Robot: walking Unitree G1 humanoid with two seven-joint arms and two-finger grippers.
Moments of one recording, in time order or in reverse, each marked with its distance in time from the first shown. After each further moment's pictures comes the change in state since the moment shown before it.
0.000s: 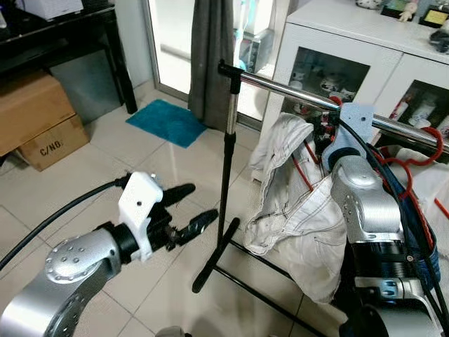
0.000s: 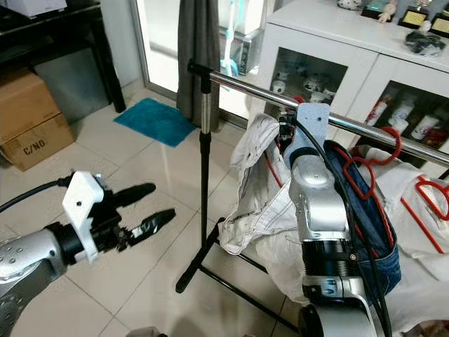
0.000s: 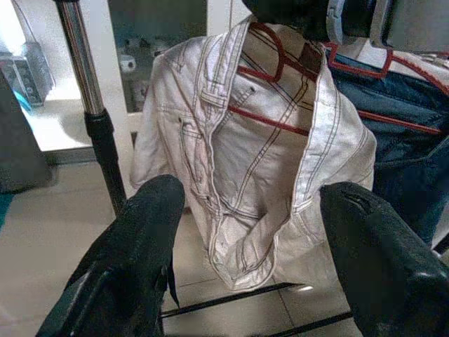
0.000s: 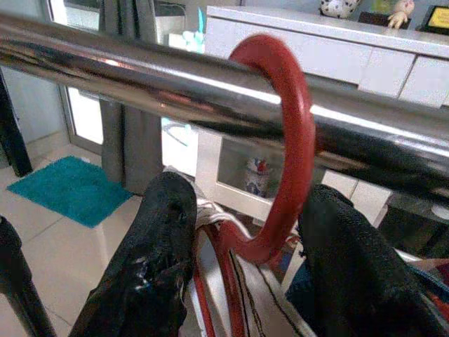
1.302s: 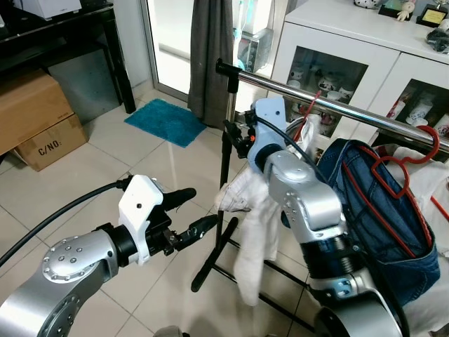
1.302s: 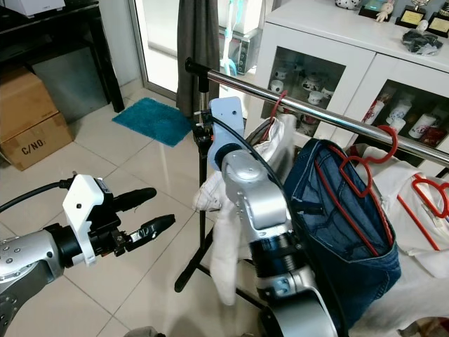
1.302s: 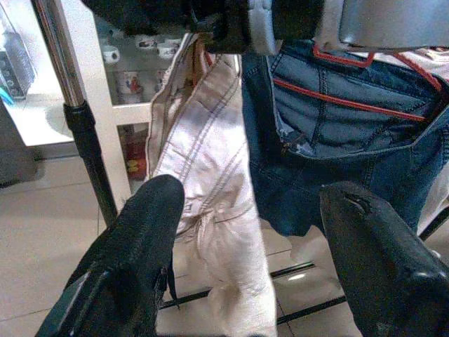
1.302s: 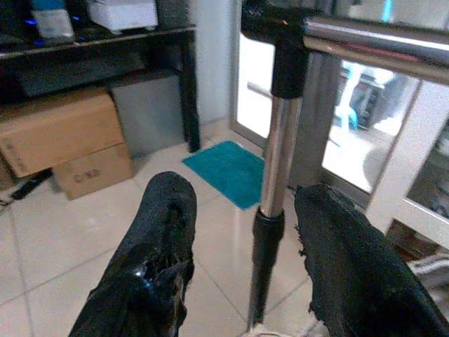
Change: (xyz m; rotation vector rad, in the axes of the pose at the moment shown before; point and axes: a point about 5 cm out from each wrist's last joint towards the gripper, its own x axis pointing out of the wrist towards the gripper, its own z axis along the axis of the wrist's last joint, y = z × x) left arm -0.001 -0.001 -0.001 -0.001 0.026 -0.033; right arm -0.028 0.116 0.021 0.059 0.018 0.515
